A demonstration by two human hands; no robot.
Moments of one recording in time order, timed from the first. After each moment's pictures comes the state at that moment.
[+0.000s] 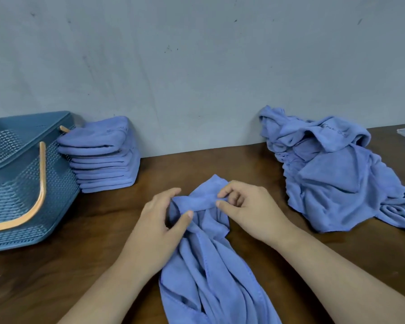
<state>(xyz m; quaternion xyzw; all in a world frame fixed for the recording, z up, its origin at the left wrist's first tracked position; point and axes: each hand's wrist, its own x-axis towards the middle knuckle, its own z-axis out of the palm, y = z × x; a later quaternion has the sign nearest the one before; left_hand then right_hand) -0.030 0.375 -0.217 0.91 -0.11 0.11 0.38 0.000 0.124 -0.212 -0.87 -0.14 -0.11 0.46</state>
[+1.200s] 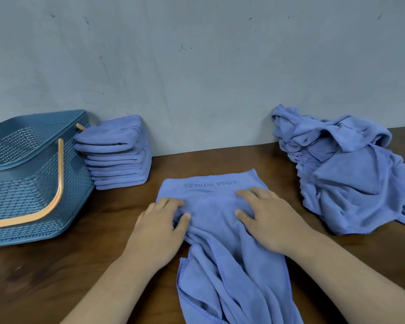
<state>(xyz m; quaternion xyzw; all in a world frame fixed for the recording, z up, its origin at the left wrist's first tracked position) -0.018 0.392 -0.224 0.97 -0.06 0.08 0.22 -0.001 0.118 -0.230 -0.98 -0.11 -0.04 0.16</state>
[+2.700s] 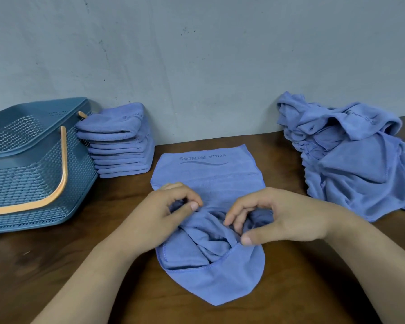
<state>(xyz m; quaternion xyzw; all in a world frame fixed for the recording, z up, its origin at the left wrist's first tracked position) -0.031 0.406 -0.191 0.88 -0.26 0.04 0.39 -0.039 0.109 -0.161 -0.81 -0.31 0.23 0.45</state>
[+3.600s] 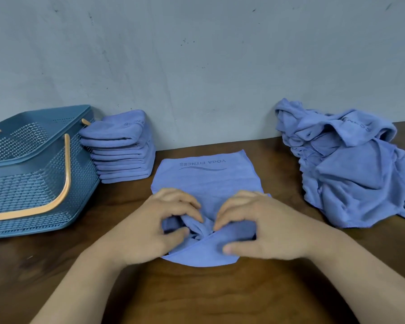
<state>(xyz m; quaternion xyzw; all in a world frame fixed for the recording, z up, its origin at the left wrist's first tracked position) -0.043 0.417 -0.172 0.90 -0.32 0.00 0.29 -0.038 0.126 -0.180 -0.88 -0.40 0.00 0.25</state>
